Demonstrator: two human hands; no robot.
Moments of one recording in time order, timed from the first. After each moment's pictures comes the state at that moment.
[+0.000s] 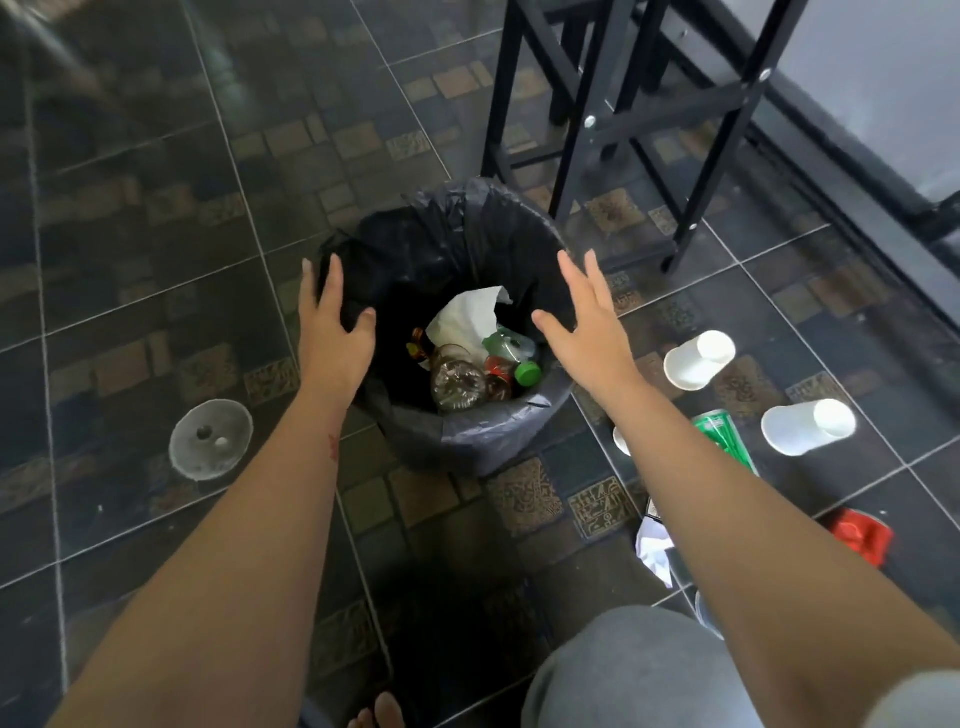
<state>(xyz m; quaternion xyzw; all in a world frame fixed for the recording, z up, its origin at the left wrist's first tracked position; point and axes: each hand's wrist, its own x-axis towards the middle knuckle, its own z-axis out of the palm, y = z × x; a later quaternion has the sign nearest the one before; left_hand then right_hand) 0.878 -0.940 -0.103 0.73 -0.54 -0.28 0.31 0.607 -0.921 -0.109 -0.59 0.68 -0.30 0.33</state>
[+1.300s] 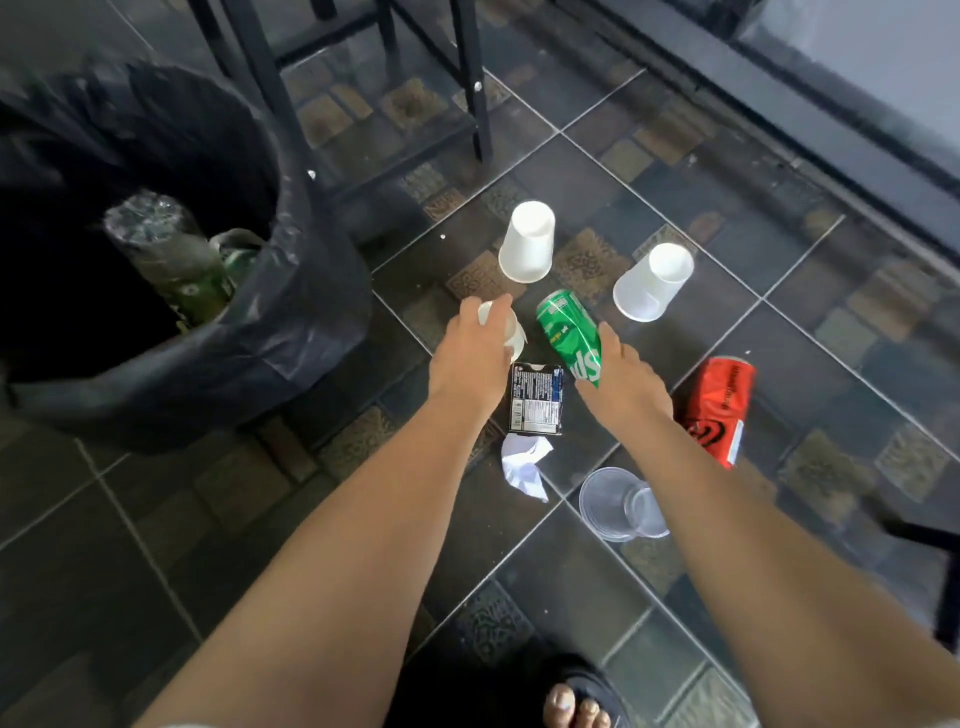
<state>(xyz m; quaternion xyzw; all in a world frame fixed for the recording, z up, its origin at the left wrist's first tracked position) 0.563 -0.831 -0.242 0.51 -0.84 -0.20 0.04 0.399 -0.743 -0.267 -0.46 0.86 0.01 0.22</state>
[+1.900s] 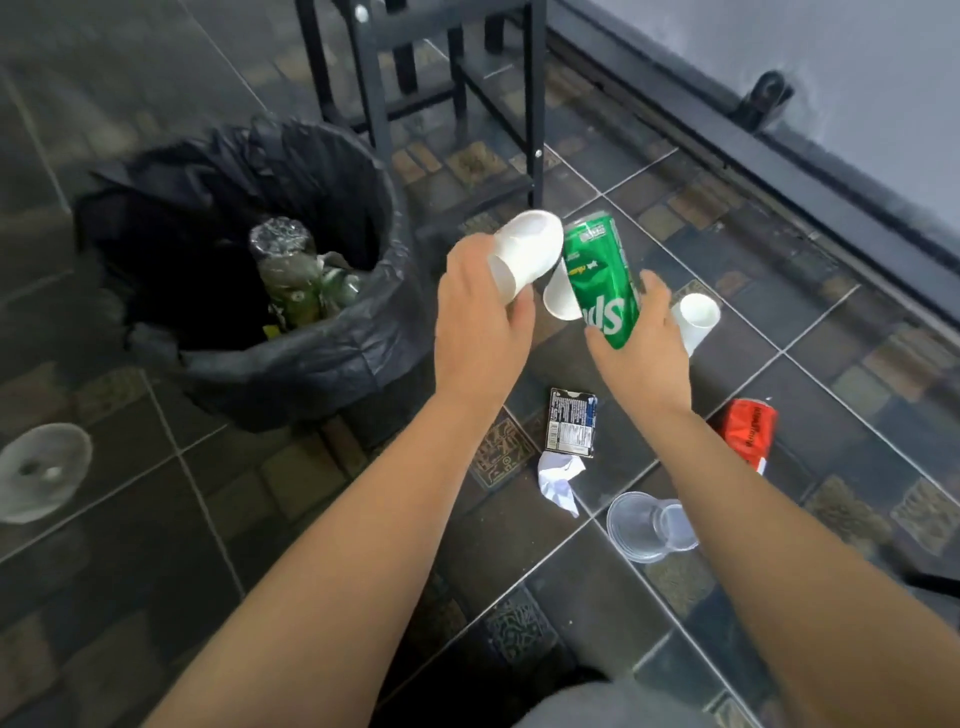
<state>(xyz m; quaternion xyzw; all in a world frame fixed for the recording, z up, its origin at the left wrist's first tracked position) 0.604 -0.830 -0.140 0.51 -0.72 -0.19 0.42 0.444 -0.772 -0.176 -0.47 0.81 -0.33 0.13</state>
